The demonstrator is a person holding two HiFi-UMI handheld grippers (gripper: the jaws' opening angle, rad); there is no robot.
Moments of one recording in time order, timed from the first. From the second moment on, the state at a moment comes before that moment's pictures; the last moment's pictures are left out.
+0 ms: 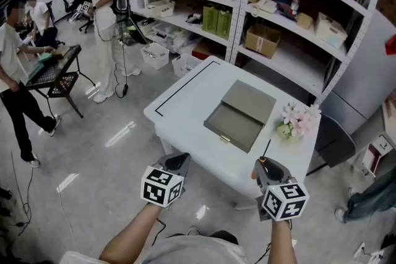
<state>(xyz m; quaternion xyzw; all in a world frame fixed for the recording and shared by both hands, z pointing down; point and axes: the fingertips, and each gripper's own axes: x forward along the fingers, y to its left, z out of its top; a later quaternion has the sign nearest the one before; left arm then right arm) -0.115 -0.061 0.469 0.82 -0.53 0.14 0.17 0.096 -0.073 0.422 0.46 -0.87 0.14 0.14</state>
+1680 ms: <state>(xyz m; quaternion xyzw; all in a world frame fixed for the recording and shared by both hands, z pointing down) -0.078 -0.301 0.494 0.80 -0.53 0.20 0.18 0.081 -0.287 0.481 0.32 -0.90 0.19 0.22</state>
